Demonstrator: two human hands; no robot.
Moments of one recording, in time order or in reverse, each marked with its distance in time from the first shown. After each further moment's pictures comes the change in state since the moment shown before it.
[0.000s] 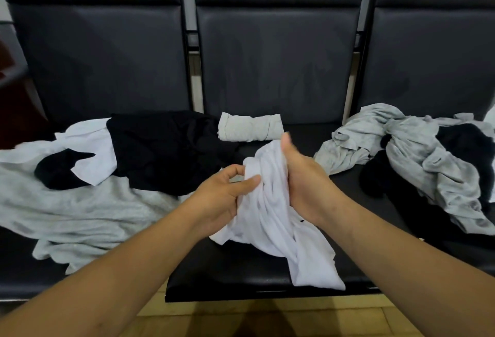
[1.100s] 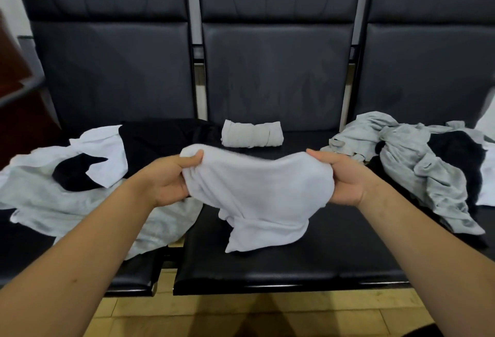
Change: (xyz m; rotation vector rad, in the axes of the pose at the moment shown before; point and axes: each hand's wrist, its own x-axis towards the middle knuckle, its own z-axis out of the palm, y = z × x) left_hand -0.016 0.060 -0.071 -0.026 0.114 -0.027; right_hand 0.012 -0.030 -0.078 0.216 -0.195 0.235
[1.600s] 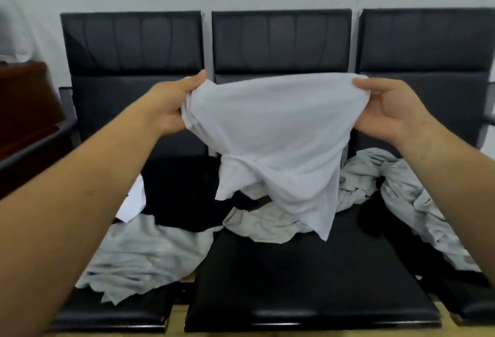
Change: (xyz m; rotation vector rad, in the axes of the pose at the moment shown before) left_hand -0.035 0.173 0.057 0.058 0.117 0.419; right_hand -0.063 -0.155 0.055 0.040 -0.013 -0.571
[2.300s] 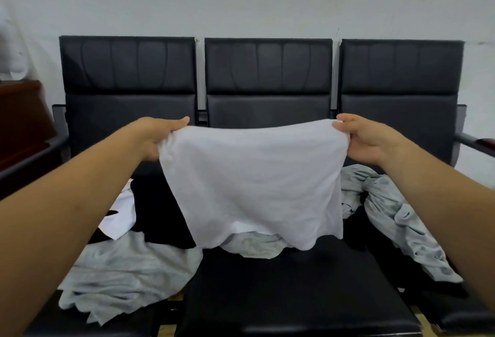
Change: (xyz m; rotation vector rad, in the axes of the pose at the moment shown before) left_hand 0.004 -0.001 -0.024 0.306 0.170 -0.199; right_hand 0.015 -0.006 -0.031 -0.219 0.128 0.030
